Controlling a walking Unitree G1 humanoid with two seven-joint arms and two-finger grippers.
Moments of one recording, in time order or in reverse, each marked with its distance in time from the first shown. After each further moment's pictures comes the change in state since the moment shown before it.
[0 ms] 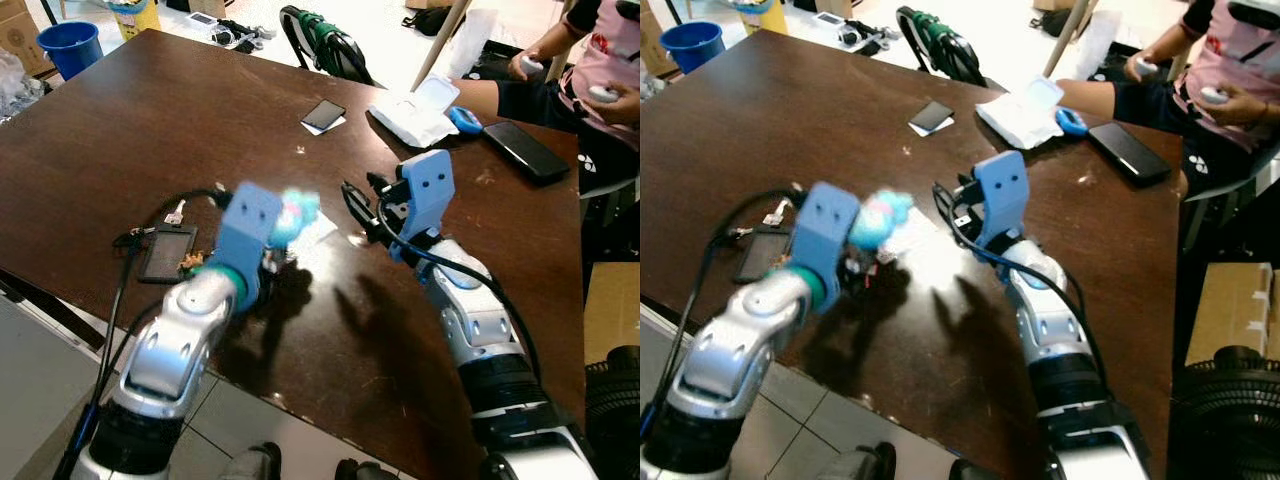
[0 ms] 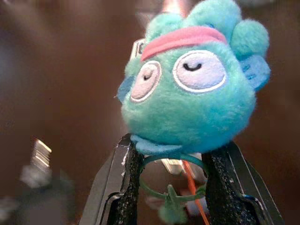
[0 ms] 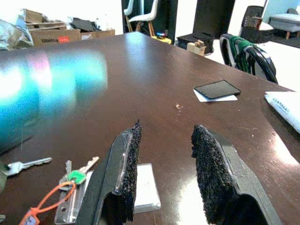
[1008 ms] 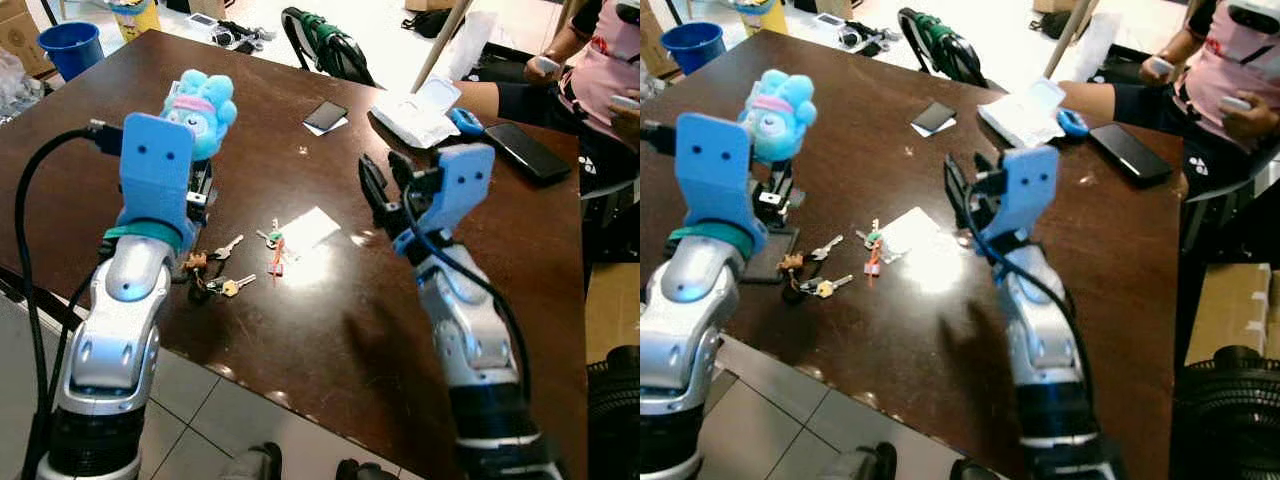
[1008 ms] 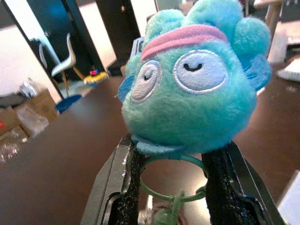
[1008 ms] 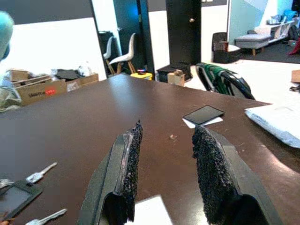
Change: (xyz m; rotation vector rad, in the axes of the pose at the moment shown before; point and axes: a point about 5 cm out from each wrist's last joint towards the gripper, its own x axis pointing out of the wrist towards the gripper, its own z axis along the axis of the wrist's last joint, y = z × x) left arm -0.024 0.054 0.018 0.058 -0.273 0.309; right arm -0.015 0.022 0.019 0.134 -0.164 -0.120
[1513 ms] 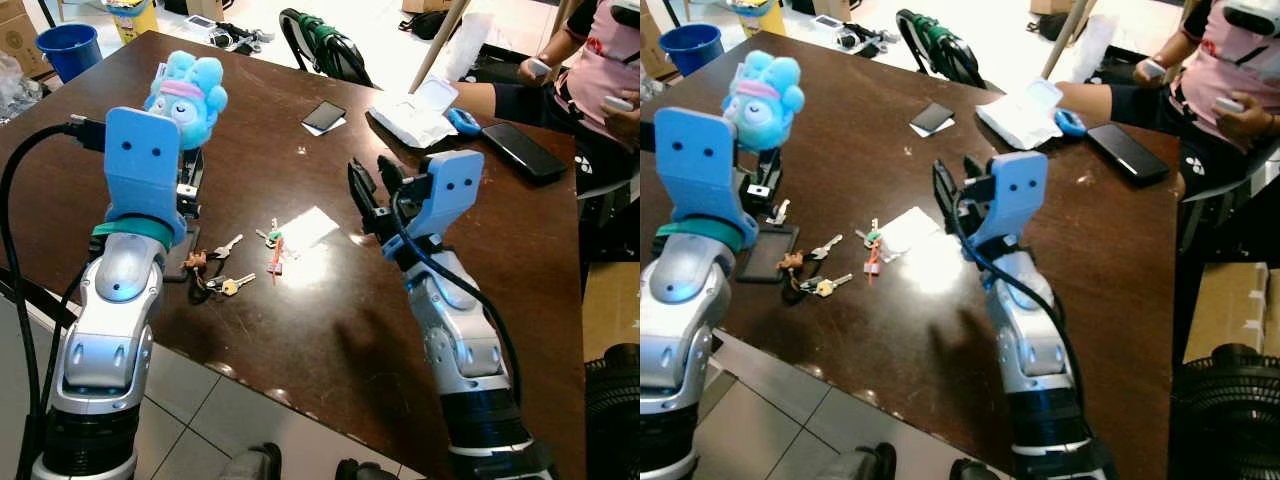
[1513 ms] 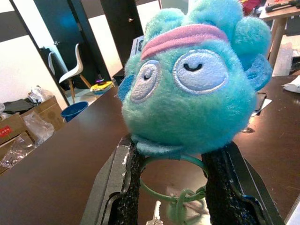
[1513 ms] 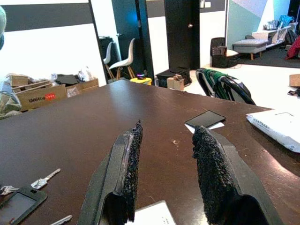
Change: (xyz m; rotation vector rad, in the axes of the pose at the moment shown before) left arm 0.000 0.005 0.003 -0.013 -0.033 0.031; right arm 0.002 0.002 0.003 0.002 -0.016 -0.017
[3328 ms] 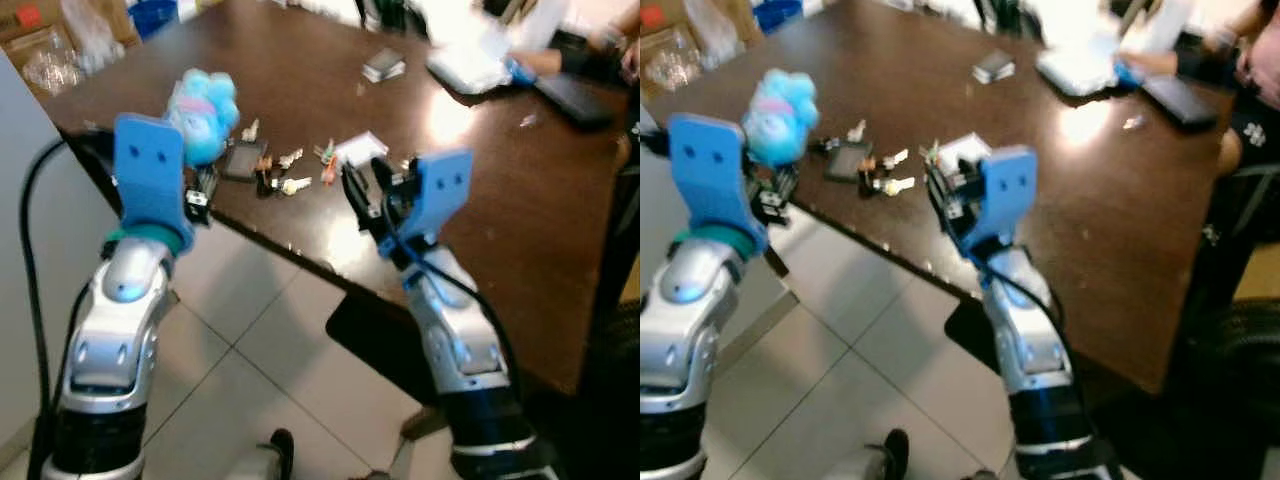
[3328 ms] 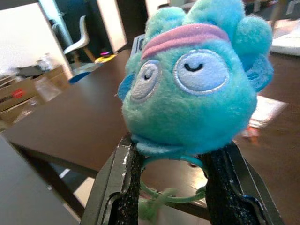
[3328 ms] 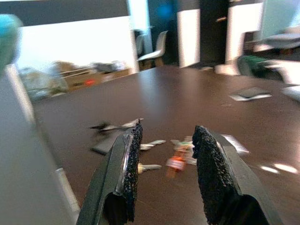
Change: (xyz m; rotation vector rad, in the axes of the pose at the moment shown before) left arm 0.002 -0.011 -0.008 -0.069 0.062 -0.095; right arm 0.001 -0.004 0.000 -0.026 0.009 -0.015
